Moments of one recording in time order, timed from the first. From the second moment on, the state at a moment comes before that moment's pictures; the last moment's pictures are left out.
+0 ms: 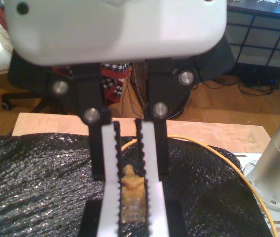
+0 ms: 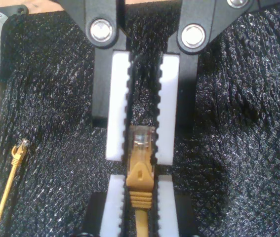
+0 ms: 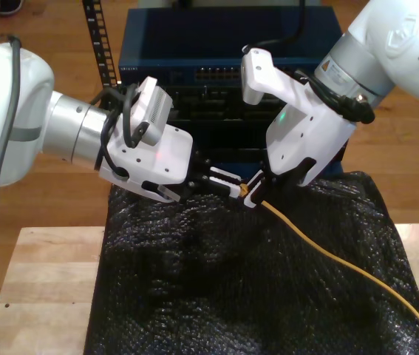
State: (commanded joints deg) left arm 2.3 -12.5 -49.5 -66.6 89.2 -249.5; right arm 14.5 -13.4 -62.1 33.2 78.4 -77.2
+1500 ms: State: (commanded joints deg) left arm 14.0 -2.1 -54.6 -72.7 100.7 -258.2; right arm 10.8 -21.6 -61.8 31.5 75.1 -86.9
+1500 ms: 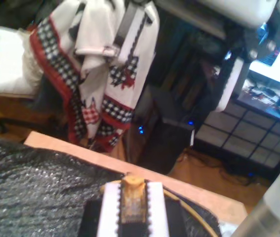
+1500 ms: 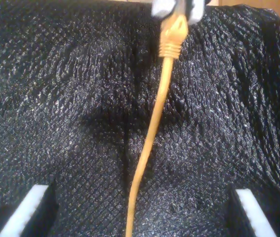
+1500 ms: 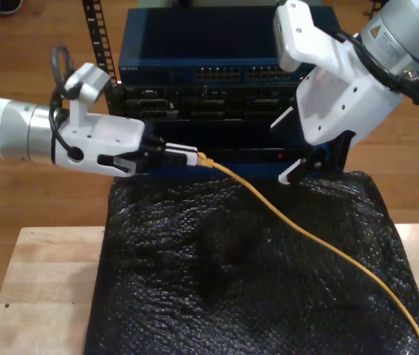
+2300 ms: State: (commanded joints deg) left arm 16.8 2.6 -53.9 -76.5 115.2 -266.2; right arm 19.5 -37.6 -47.9 32.2 63.1 -97.2
